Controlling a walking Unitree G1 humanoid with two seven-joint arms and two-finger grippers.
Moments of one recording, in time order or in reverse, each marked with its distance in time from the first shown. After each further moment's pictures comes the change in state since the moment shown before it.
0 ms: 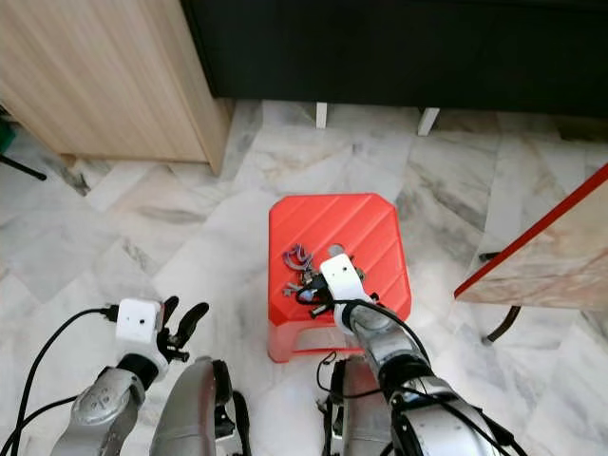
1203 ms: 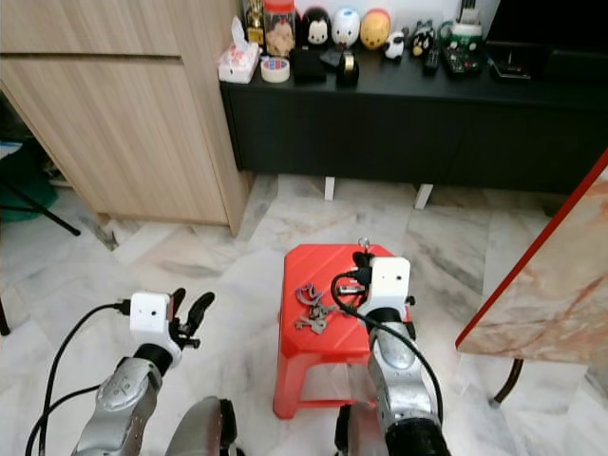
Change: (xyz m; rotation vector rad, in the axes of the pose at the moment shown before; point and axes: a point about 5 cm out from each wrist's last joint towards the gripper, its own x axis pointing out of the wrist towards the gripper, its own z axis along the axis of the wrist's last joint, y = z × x) left arm 0.023 0.001 -0.017 -0.053 -0.041 0.049; right arm -0.040 -0.004 0.009 0.246 -0.487 -0.348
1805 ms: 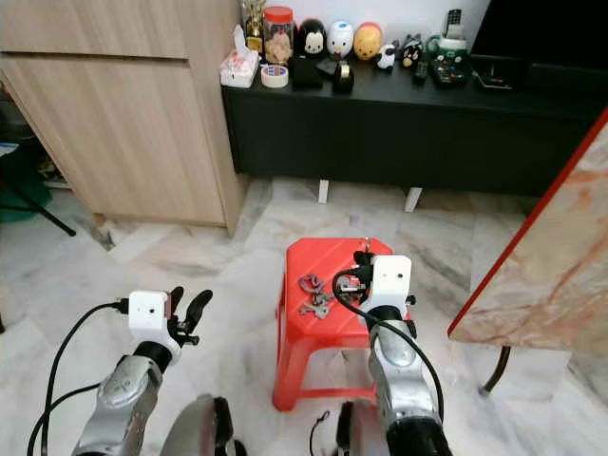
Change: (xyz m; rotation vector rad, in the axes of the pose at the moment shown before) left arm 0.009 0.002 0.012 0.004 -0.060 0.010; right arm 0.003 -0.009 0.010 0.007 -0.018 -0.026
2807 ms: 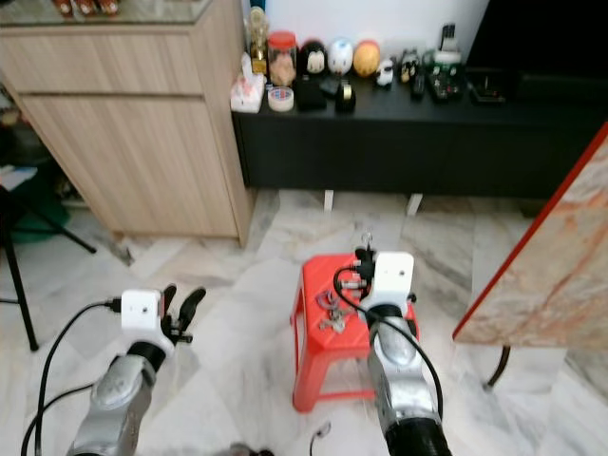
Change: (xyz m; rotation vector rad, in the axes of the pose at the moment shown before) left arm -0.007 0.000 -0.009 -0.013 0.027 0.004; right arm -0.001 0.004 -0.001 0.004 0.017 -0.001
